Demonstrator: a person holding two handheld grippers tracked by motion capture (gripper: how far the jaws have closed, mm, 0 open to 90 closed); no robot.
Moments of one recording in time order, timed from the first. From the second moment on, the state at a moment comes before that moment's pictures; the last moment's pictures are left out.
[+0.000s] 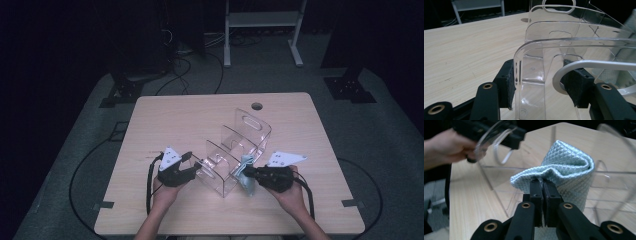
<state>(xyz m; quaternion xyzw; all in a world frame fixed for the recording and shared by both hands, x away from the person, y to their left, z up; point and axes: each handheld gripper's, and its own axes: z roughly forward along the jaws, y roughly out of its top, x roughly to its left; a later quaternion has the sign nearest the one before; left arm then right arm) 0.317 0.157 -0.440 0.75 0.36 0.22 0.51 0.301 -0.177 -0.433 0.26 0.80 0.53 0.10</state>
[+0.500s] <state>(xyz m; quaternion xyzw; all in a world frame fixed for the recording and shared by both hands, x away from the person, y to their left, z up) 0.317 0.157 -0.440 0.75 0.37 0.22 0.51 0.304 -0.178 -0.438 0.31 0.79 0.52 0.13</state>
